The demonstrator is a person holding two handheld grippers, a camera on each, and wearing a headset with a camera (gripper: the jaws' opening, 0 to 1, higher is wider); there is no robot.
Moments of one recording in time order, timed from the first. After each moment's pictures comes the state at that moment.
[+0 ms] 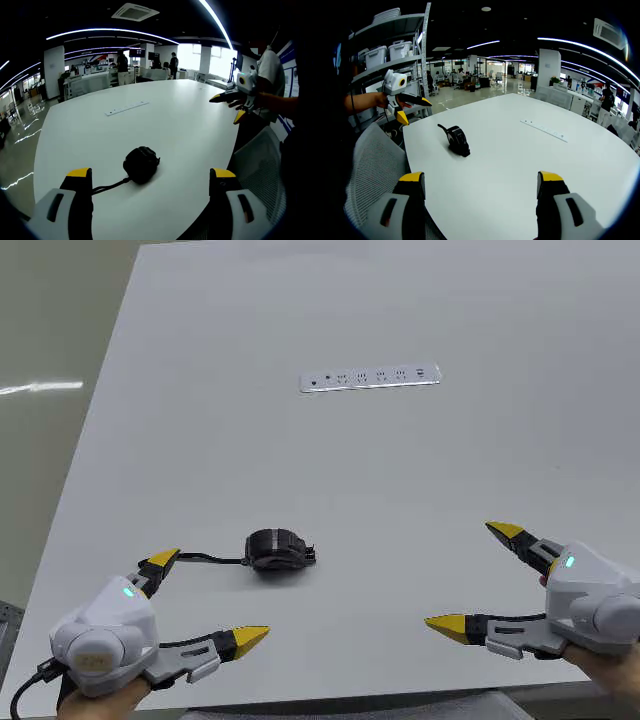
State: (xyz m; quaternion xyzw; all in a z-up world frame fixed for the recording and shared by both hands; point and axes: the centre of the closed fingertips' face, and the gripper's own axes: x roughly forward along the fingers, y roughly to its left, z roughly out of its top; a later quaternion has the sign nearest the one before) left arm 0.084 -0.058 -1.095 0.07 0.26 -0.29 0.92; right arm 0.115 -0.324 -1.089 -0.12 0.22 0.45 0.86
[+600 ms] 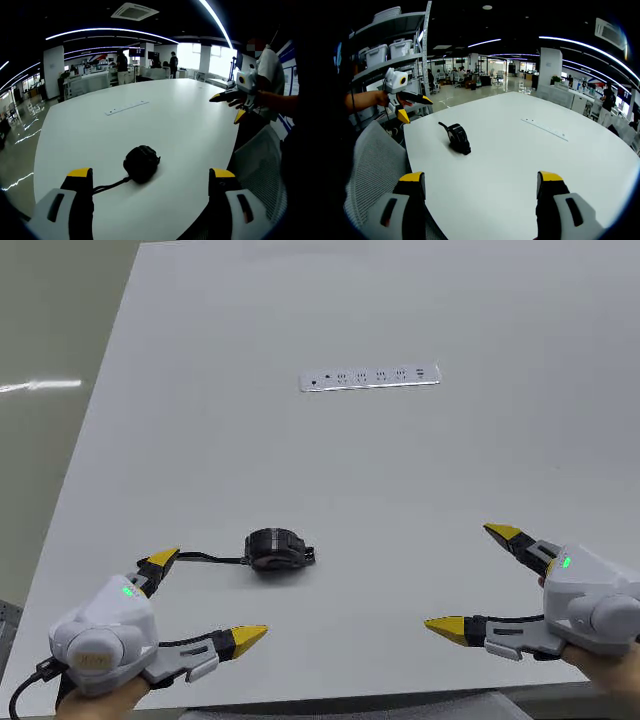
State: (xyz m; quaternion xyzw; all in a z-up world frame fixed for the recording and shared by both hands) left arm 0.084 -0.058 -1.098 0.07 0.26 -0.29 0.92; right arm 0.113 -0.324 -1.093 -0.13 0.23 0.45 0.85
